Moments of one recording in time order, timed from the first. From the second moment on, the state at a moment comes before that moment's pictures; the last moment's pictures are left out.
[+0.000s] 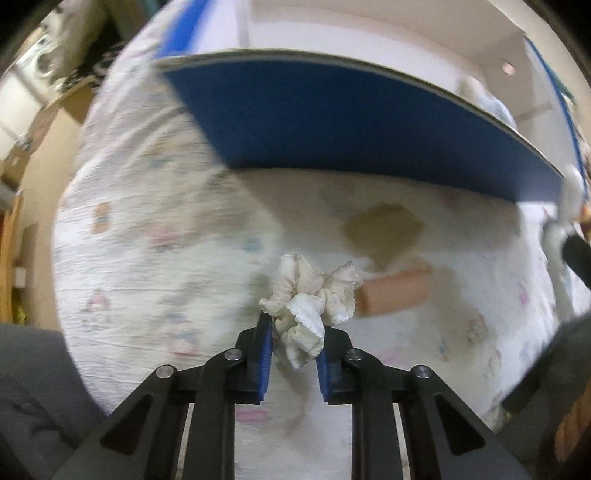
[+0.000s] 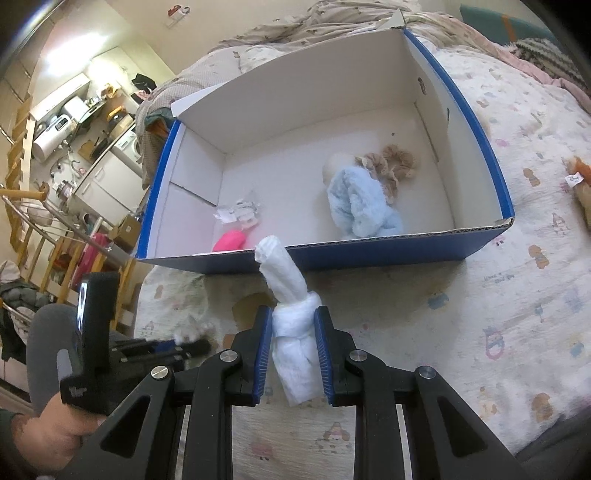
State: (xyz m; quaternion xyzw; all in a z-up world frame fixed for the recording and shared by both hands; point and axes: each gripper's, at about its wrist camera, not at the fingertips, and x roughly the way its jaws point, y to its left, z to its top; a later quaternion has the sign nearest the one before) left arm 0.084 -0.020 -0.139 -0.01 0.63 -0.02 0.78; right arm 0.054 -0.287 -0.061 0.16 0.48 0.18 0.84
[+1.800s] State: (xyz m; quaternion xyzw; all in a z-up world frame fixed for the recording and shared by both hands) left arm 0.115 -0.031 -0.012 -0.01 0.45 0.00 0.89; right arm 0.106 -0.311 -0.009 0.19 0.39 0.20 0.88
